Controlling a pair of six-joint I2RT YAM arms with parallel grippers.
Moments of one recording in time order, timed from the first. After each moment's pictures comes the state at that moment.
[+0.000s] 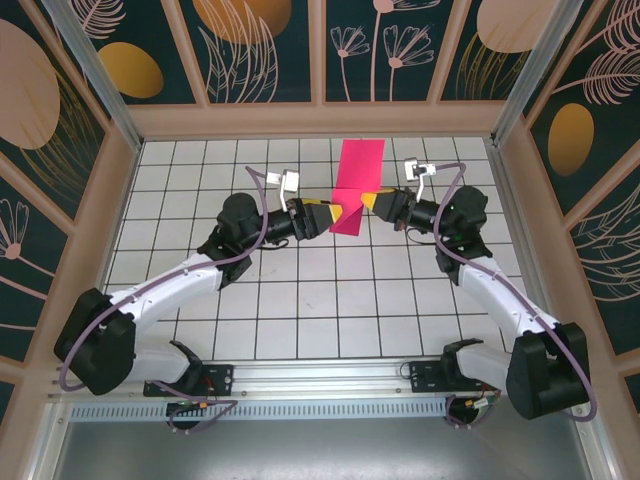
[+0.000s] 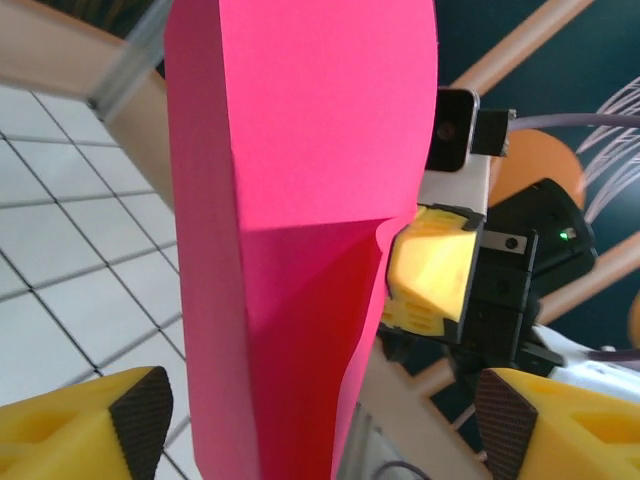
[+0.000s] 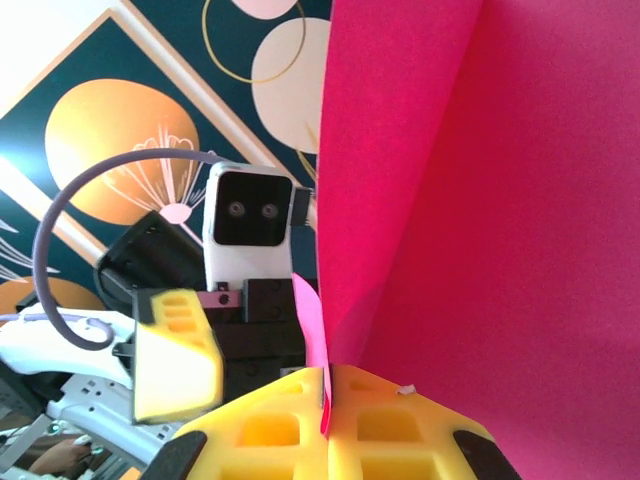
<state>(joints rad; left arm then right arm) -0.67 1.35 0.80 0.59 0.58 -0.88 0.27 1.15 0.69 0.65 -1.01 0.86</state>
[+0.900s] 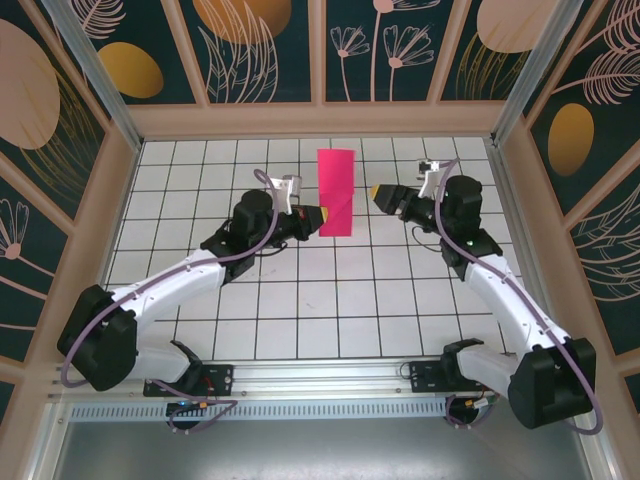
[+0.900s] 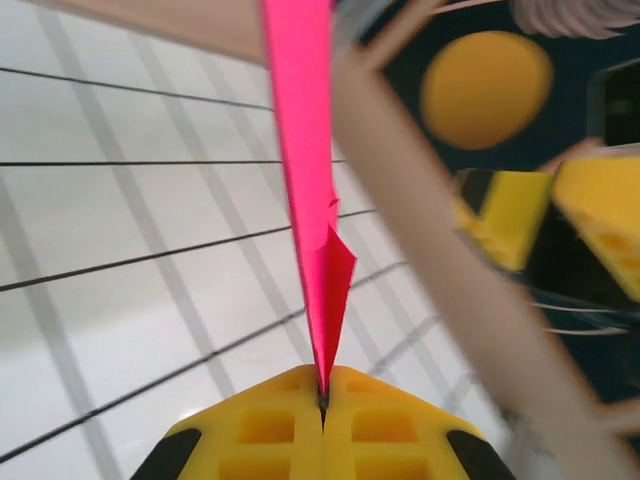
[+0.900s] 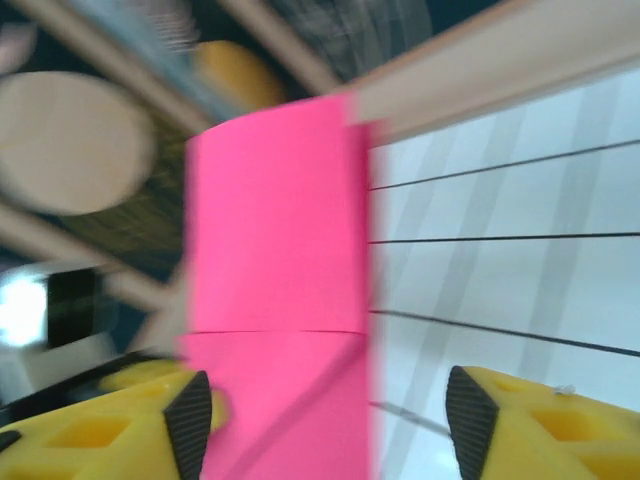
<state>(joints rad) -0.70 1.37 0.89 0.14 0.20 -0.67 0.25 1.10 0.81 -0.02 -0.48 0.60</state>
